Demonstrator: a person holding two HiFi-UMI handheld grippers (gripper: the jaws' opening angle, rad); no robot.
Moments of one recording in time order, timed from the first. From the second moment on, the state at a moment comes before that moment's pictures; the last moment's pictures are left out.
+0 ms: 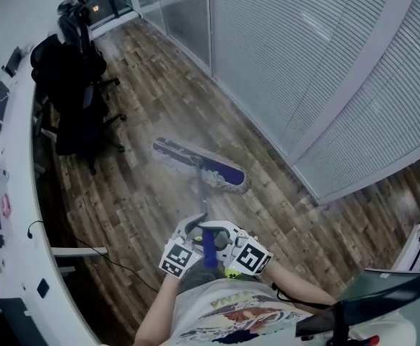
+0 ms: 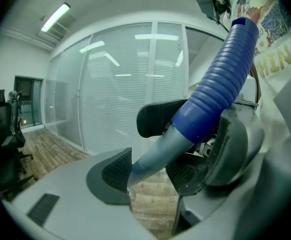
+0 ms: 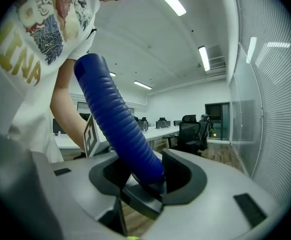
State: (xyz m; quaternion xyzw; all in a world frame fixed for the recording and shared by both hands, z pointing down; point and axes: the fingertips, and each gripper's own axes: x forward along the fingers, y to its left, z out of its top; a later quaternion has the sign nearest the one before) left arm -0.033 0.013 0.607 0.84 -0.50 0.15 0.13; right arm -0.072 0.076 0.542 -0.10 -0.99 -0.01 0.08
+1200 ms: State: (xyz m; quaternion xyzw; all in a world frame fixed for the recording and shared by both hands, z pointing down) left arm -0.098 -0.046 0.625 0.84 -0.50 0.17 0.12; right arm -0.133 0.018 0.558 -0.13 -0.99 -0.02 0.07
